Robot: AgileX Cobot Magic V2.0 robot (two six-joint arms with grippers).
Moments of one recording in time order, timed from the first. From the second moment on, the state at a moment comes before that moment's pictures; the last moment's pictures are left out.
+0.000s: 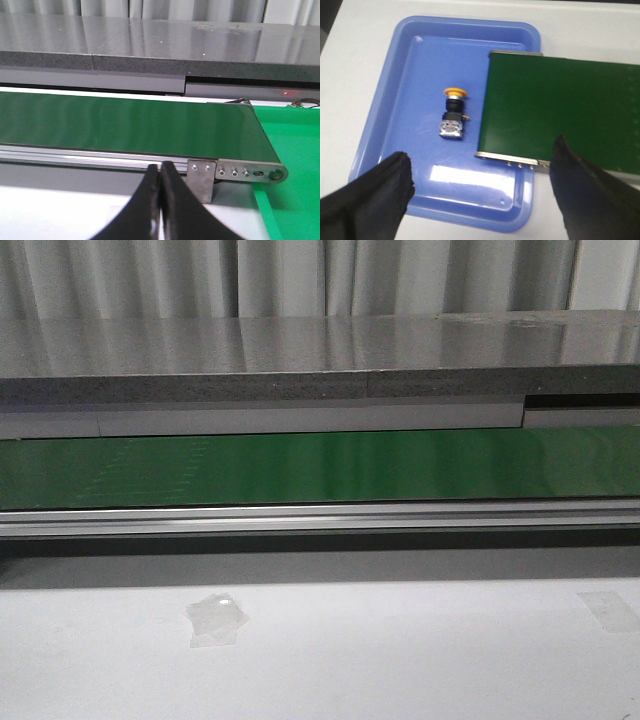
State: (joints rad) left arm 0.13 1.09 -1.09 0.14 0.90 -0.11; right arm 0.06 -0.01 0.03 0.00 0.13 -0.02
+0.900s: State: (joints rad) left arm 0.32 1.82 -1.35 0.04 0.79 0.03; right arm 0.06 -0.01 0.03 0.00 0.13 -0.02
